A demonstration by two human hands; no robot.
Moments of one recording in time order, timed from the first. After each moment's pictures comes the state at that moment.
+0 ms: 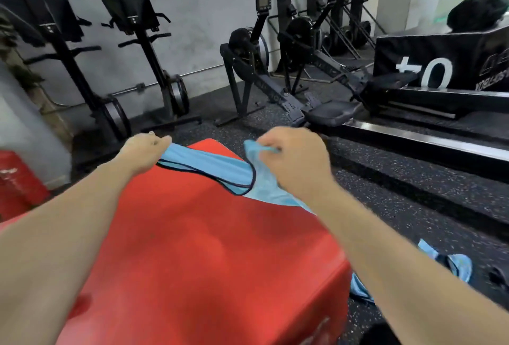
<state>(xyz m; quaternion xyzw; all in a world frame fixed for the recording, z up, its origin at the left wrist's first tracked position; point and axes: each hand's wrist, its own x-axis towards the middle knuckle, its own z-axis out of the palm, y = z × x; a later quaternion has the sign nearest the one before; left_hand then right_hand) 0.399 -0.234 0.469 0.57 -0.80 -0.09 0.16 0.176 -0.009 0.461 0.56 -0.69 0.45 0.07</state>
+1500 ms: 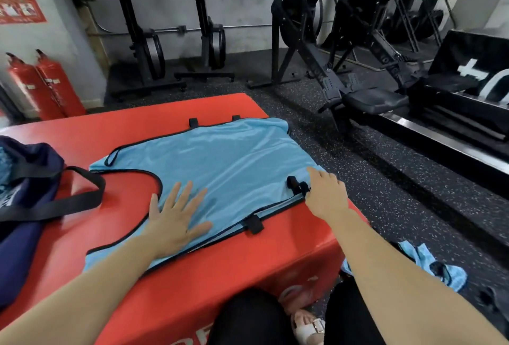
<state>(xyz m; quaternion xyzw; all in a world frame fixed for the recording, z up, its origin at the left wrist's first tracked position) 0.484 -0.058 0.262 0.54 -0.84 -0.06 -0.07 0.144 -0.023 0.287 0.60 -0.80 0.06 0.02</state>
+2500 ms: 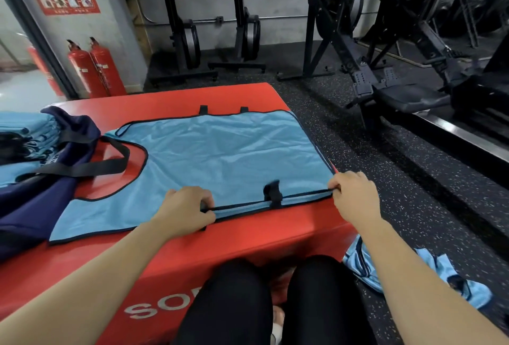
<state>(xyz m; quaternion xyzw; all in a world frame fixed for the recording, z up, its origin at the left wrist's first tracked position) 0.450 -0.001 0.288 0.60 -0.79 -0.12 0.09 0.093 0.018 0.281 0.65 -0.74 0.18 0.02</state>
